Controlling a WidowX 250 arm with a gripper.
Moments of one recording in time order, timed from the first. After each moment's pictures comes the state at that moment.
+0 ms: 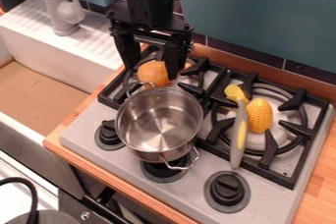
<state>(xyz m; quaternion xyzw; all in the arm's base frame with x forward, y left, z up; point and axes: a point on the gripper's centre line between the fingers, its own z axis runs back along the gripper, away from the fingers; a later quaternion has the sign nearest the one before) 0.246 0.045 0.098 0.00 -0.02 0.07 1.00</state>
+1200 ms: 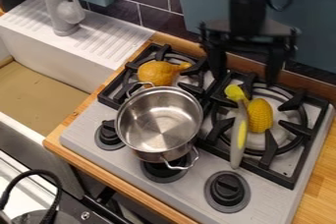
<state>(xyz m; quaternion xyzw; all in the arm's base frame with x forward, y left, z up) 0.286 -0.058 0.084 -0.03 -0.01 0.12 0.99</state>
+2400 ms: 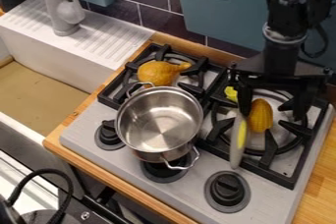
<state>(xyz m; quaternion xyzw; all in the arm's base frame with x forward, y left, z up) 0.284 -0.094 0.053 -0.01 -0.02 0.19 0.98</state>
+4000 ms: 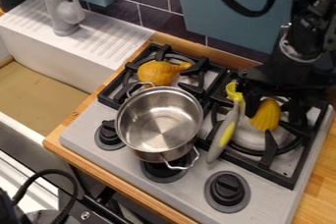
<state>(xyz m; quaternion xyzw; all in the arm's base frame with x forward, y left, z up) 0.291 -0.089 0.034 0.06 -0.05 0.25 0.97</state>
